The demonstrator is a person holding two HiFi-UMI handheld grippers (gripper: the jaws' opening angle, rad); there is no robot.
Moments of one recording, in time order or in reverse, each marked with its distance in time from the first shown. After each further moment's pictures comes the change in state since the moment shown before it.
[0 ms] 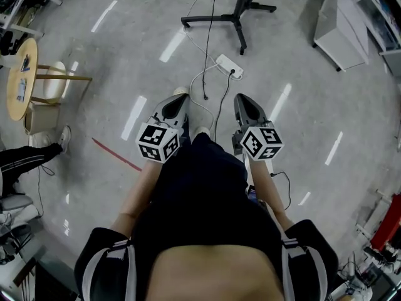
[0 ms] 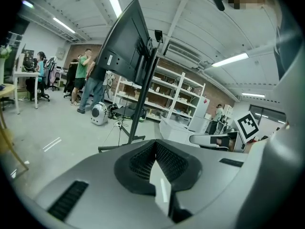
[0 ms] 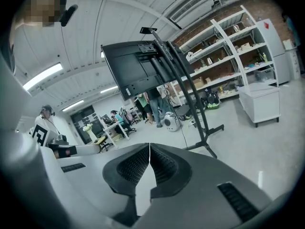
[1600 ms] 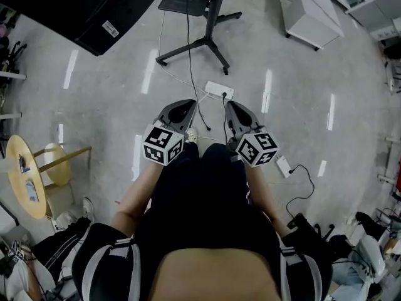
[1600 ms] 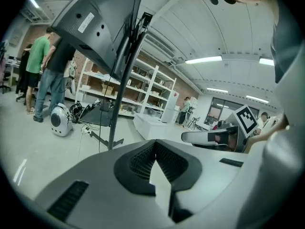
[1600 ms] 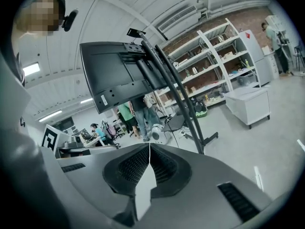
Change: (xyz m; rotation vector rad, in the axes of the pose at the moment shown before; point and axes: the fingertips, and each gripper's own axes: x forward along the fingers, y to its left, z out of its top) left arm 0.166 0.124 0.107 0.159 0.100 -0.435; right arm 0.181 -0.003 0.090 0.094 -0.147 -0.199
